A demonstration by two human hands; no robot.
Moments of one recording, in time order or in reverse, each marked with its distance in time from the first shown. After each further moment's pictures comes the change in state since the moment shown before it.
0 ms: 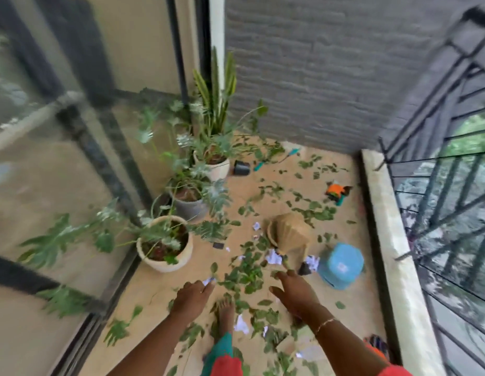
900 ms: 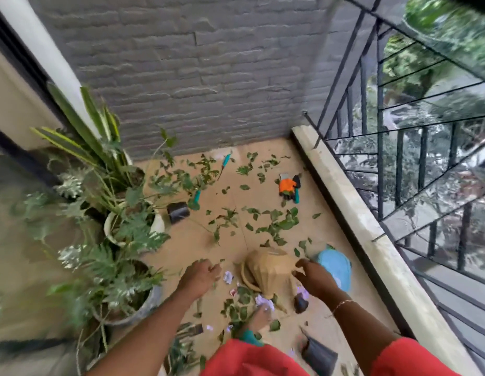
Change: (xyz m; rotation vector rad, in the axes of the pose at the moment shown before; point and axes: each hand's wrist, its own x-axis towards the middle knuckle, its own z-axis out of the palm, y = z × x) left_hand 0.345 0.310 -0.151 0.372 -0.190 0.354; right_hand 0.262 0.141 -0.180 0.372 0.102 0.524
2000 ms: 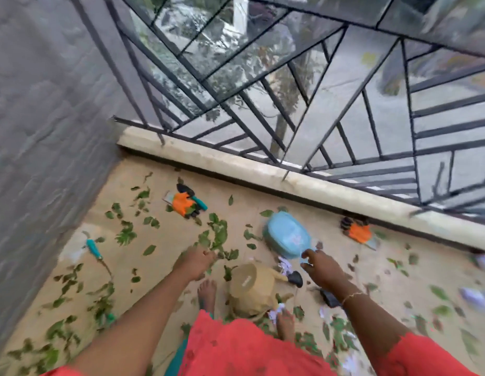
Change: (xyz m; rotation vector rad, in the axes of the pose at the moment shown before) left_hand 0.322 0.321 -0.080 0.643 -0.489 0.578; right_hand 0.126 0.047 -0.082 0.608 0.138 0.851
